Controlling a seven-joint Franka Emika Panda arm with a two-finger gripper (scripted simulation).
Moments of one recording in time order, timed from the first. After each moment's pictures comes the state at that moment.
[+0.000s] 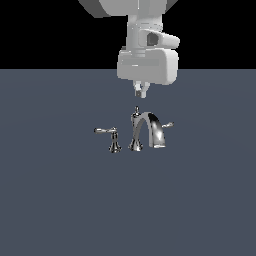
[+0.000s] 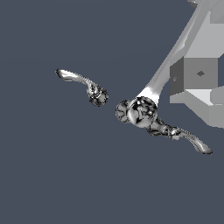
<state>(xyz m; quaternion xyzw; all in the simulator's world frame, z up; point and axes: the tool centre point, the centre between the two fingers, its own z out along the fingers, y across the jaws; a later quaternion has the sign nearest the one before) -0.008 -0.038 0.219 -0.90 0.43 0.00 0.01</state>
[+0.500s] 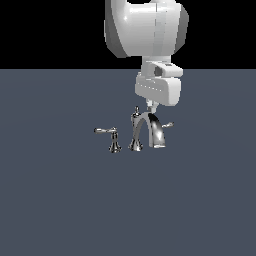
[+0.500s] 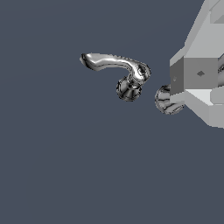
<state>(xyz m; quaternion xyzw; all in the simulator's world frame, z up) 0.043 -0.085 0.154 -0.85 0.53 0.00 0.00</state>
